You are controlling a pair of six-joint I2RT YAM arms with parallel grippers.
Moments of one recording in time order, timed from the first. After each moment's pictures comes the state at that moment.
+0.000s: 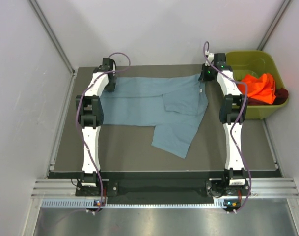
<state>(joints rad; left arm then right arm) -0.06 2.52 2.27 -0.78 -0.31 0.12 -0.01 2.71 2.54 -0.63 -0.36 -0.02</state>
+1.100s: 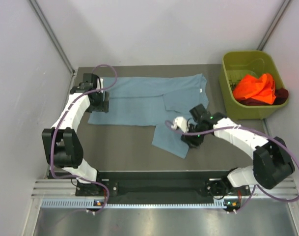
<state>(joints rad) -0.03 1.60 1.36 -0.83 -0.09 -0.01 0.51 1.37 0.90 -0.72 -0.30 -0.67</state>
